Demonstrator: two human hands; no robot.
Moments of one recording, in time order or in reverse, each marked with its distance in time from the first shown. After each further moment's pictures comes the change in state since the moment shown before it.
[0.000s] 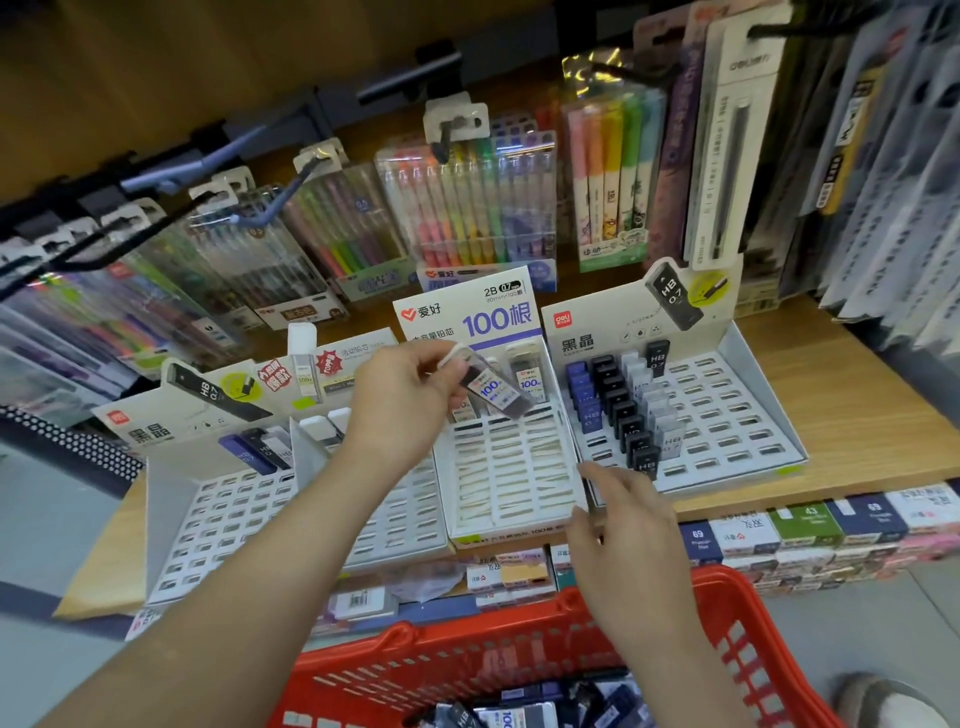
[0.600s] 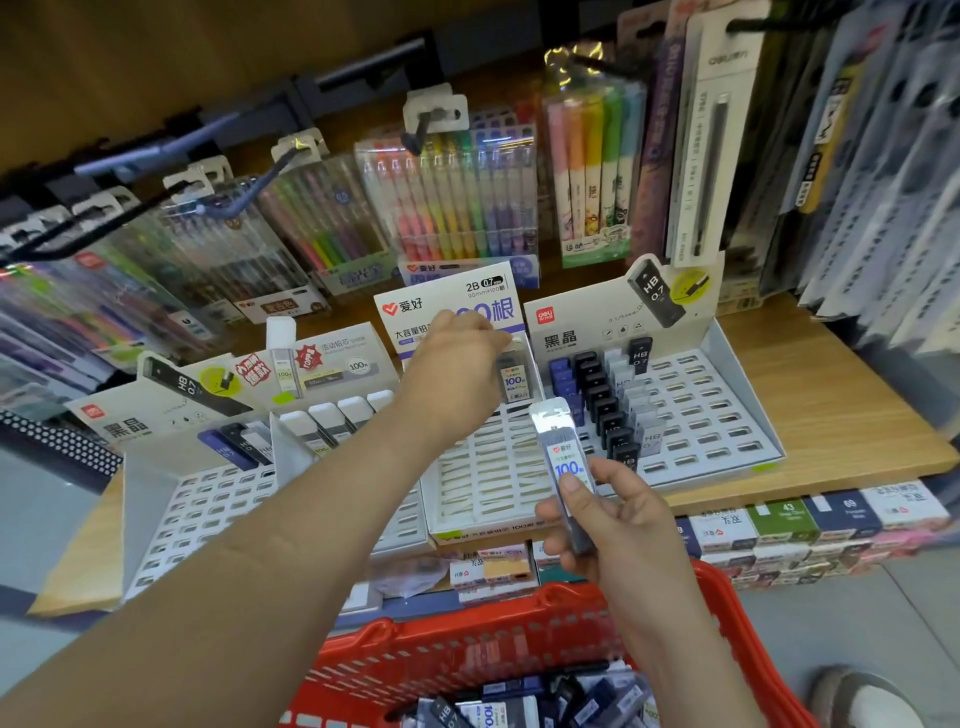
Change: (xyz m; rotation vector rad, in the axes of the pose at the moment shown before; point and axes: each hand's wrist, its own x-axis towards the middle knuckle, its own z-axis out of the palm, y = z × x) left_hand 0.026 0.014 0.043 0.849 -0.169 0.397; right_hand 0.000 -0.005 -0.023 1.123 -0.181 0.353
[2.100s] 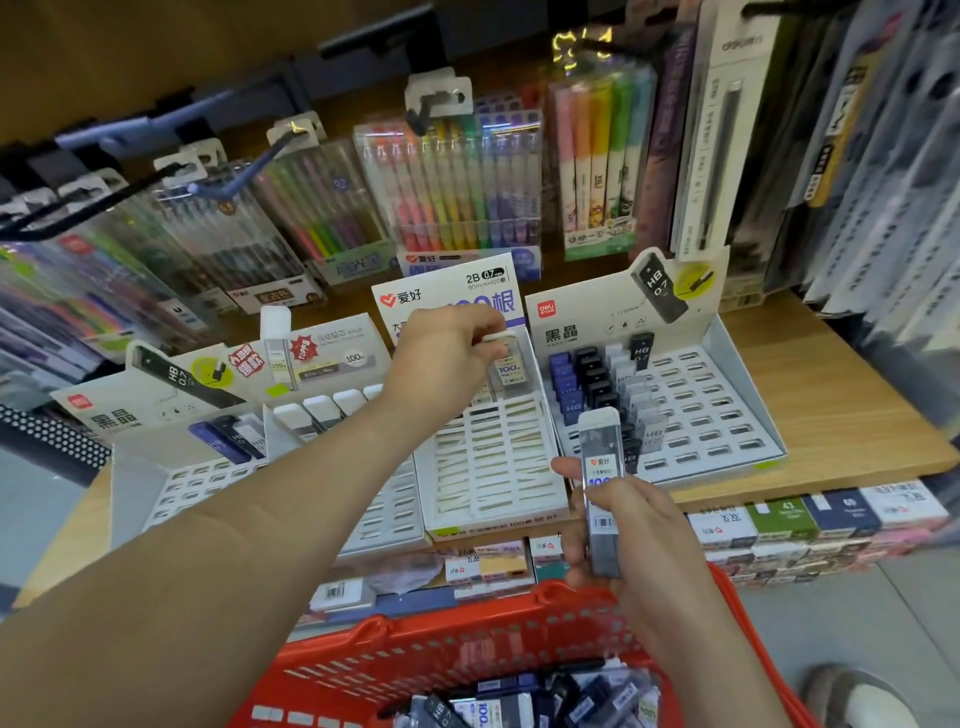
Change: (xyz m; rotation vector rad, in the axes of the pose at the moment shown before) left_hand 0.001 -0.006 0.000 -0.436 0.121 -0.198; right_hand -0.005 -0.012 -0.003 -0.099 0.009 0.112
